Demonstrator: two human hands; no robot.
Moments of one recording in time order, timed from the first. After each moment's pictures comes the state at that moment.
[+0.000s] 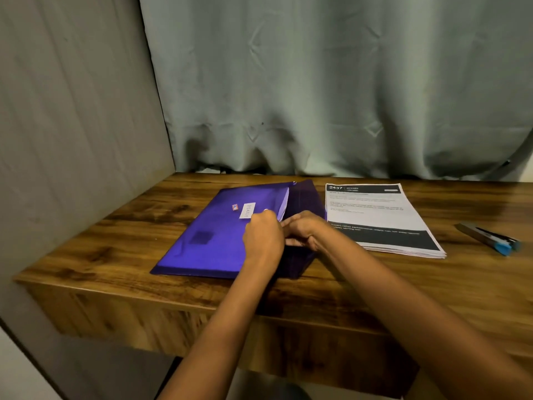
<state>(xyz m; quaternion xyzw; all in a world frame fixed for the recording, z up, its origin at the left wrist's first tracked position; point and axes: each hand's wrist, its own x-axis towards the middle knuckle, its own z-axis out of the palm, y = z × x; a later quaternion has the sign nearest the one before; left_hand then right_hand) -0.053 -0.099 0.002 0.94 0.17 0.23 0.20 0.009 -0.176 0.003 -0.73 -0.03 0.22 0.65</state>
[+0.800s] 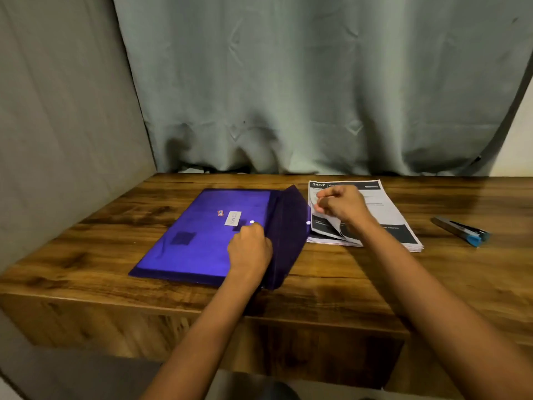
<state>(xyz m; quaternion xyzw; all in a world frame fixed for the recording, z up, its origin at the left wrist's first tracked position) -0.051 -0.103 -0.025 0.96 0.14 0.19 0.14 0.041 -0.273 0.018 -0.78 -0.05 -0.05 0.62</state>
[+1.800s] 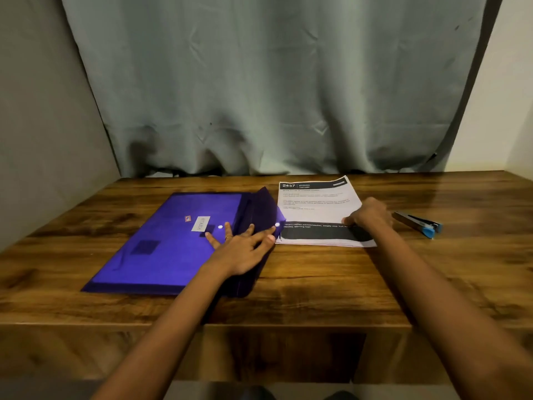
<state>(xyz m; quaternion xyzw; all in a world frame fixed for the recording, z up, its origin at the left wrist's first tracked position) -0.027 -0.113 -0.033 0.99 -0.04 0.00 0.16 0.084 -0.382 -0.014 -0.94 0.19 -0.08 0.29</state>
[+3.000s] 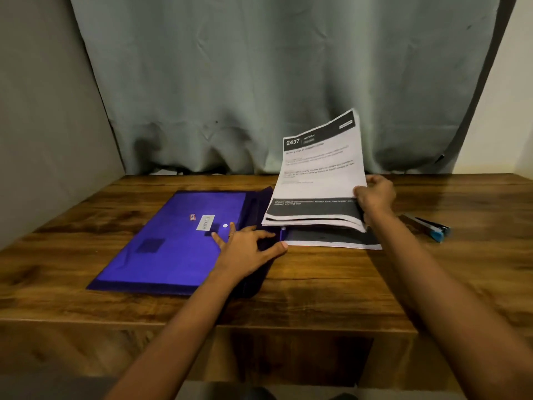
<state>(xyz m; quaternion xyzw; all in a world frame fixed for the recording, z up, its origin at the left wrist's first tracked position) -0.027 -0.115 -0.039 0.97 -0.02 0.10 0.23 0.078 -0.361 0.021 -0.75 0.14 -0.25 0.59</state>
